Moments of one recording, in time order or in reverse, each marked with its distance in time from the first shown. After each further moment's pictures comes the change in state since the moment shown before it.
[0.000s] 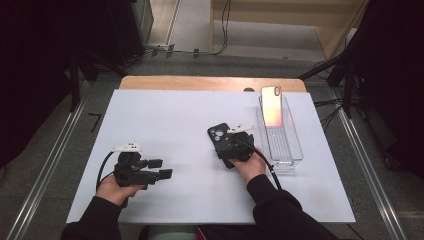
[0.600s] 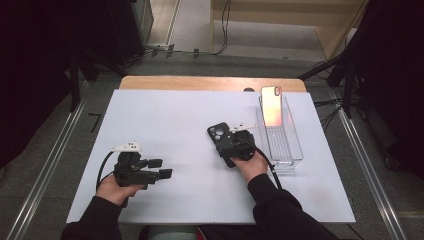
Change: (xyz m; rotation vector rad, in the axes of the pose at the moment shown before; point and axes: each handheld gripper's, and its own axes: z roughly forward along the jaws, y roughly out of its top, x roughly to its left) left arm 0.000 0.000 -0.001 -0.005 0.000 -0.002; right arm -0.007 0.002 -0.003 -0.003 0.045 0.053
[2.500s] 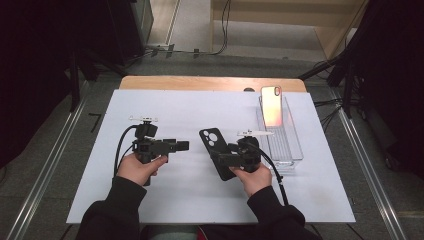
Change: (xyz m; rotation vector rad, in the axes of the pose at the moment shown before) left arm -0.016 0.074 0.033 -0.028 0.048 -0.256; right arm 0.030 -0.007 -0.065 -0.076 0.308 0.216
